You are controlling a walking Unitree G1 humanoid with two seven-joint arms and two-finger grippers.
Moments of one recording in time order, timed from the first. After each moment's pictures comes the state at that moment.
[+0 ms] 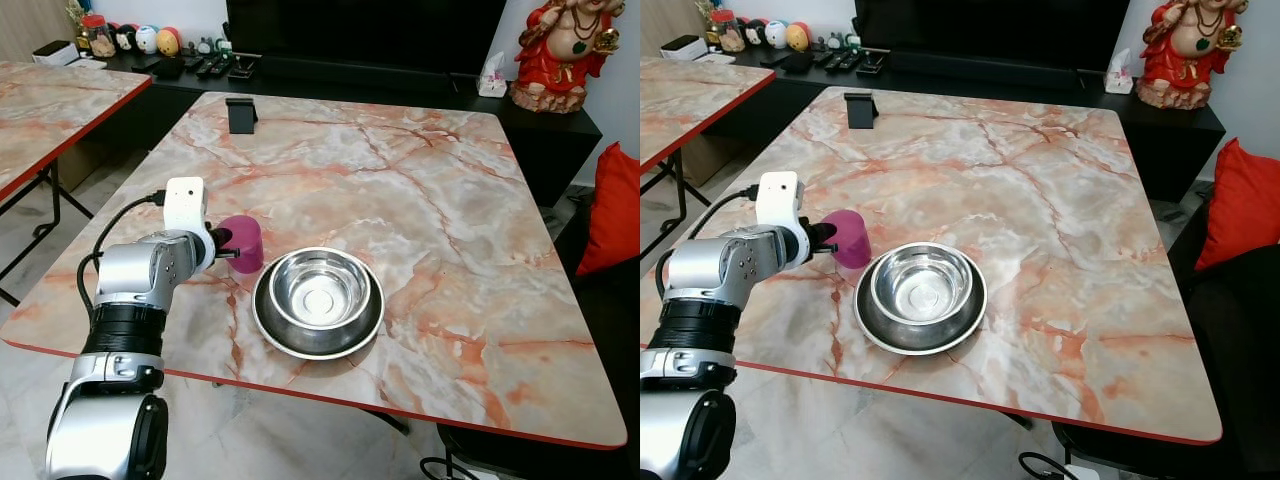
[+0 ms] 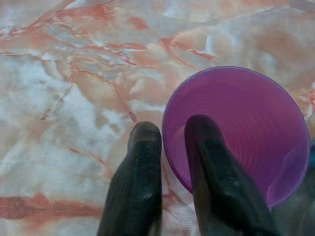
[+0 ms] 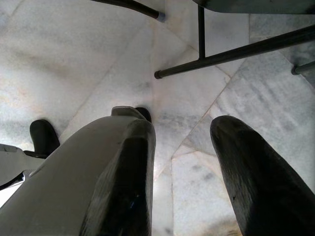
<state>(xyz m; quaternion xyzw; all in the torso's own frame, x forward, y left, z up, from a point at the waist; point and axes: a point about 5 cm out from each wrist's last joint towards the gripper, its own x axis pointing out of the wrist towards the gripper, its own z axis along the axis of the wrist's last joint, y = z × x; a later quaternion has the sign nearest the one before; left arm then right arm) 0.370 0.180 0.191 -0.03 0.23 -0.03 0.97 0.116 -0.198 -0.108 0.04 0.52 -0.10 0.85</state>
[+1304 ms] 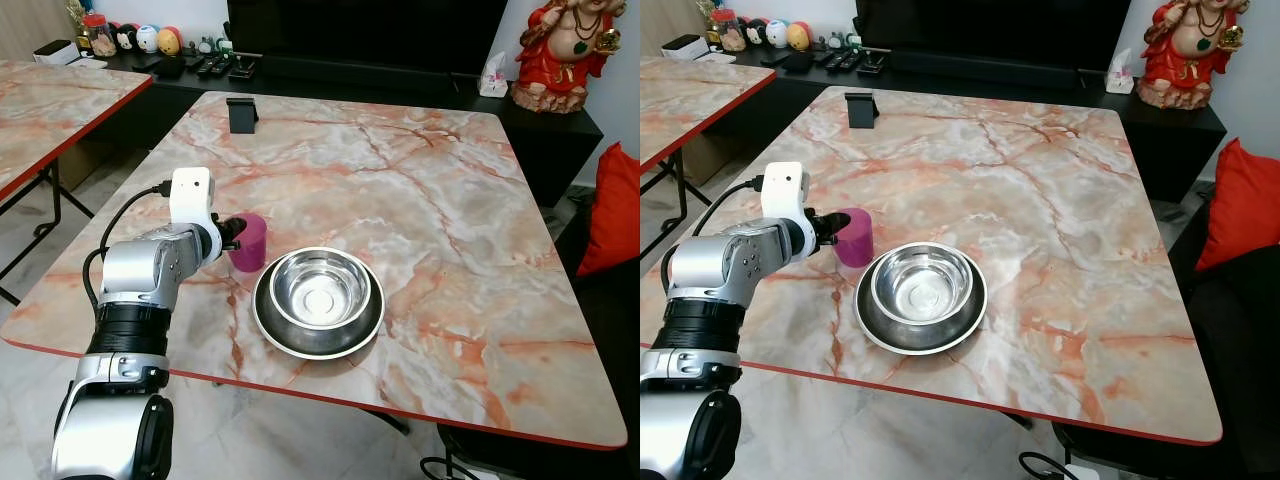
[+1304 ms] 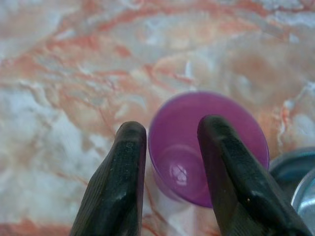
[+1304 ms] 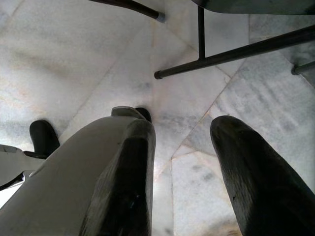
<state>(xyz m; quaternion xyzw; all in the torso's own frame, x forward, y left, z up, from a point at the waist) 0.372 0.173 0.209 -0.02 0.17 -0.05 0.98 0.116 -0.198 -0.108 0.04 0.52 -0.10 0.85</state>
